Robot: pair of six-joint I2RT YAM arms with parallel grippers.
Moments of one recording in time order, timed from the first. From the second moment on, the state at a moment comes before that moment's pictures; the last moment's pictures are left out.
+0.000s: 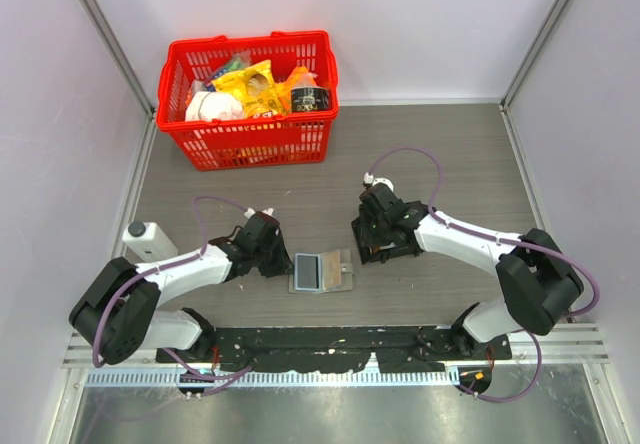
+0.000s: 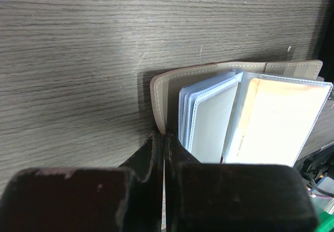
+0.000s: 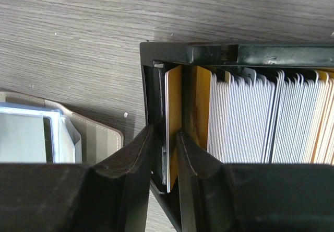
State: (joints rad) left arm -0.67 1.30 0.51 -0.17 0.11 -0.86; right arm 0.70 1.46 0.83 -0.35 0.11 0.55
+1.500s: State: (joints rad) left arm -0.67 1.32 0.52 -0.16 0.12 -0.85; right arm 0.70 1.45 0.83 -0.34 0.07 0.57
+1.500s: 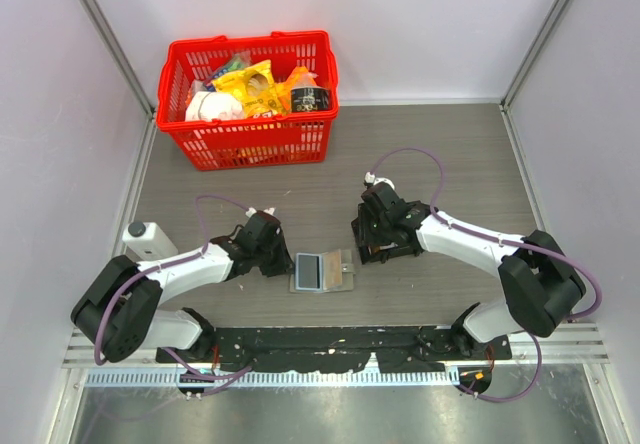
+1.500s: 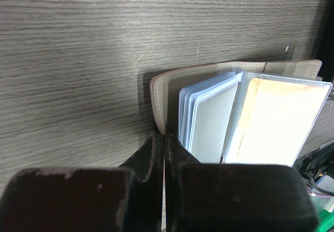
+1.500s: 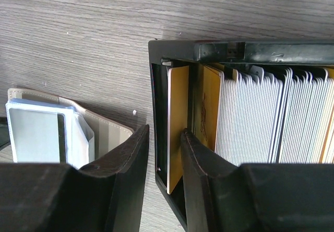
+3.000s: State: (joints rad) left arm -0.67 1.33 0.53 -0.16 0.13 -0.84; right arm 0.70 1.41 0.91 -0.45 0.18 0.52
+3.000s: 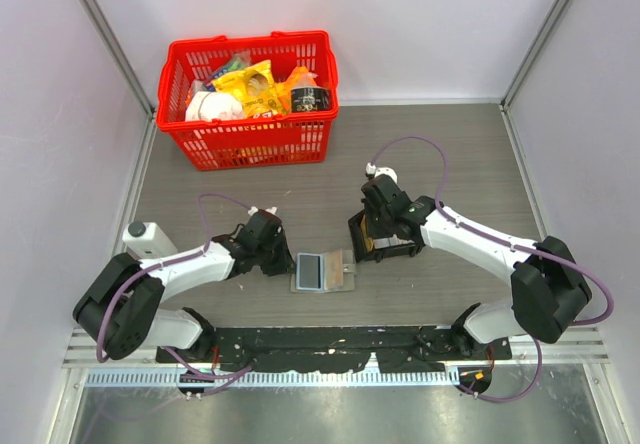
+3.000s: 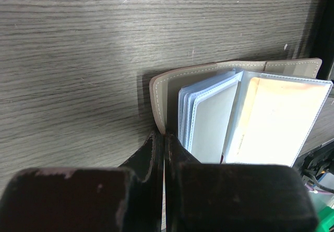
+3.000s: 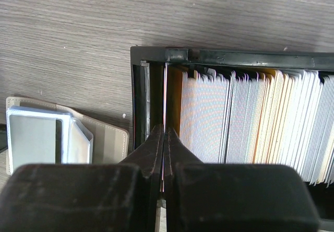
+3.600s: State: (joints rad) left arm -0.67 1.32 0.53 -0.18 0.12 -0.84; right arm 0.70 1.41 0.91 -0.43 0.12 0.51
